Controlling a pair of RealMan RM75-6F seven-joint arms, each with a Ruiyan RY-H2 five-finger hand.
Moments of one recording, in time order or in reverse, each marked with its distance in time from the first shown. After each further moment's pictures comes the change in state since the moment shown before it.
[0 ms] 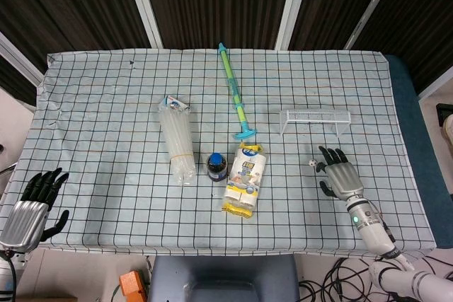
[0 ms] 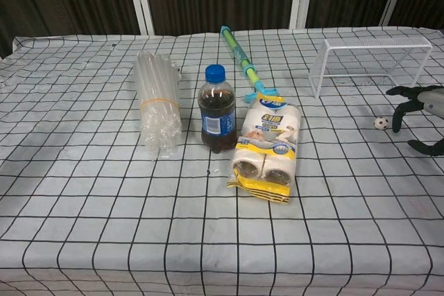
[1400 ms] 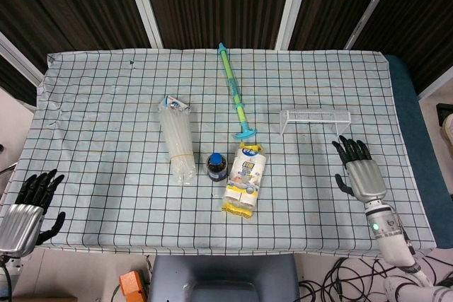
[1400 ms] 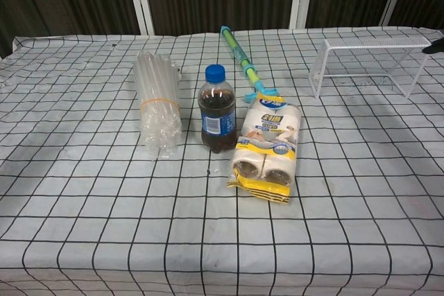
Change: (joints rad) left arm 0.026 0.000 0.006 0.006 0.030 0.063 -0.005; right arm -0.120 0.125 -0.020 -0.169 -0.081 0.301 0.058
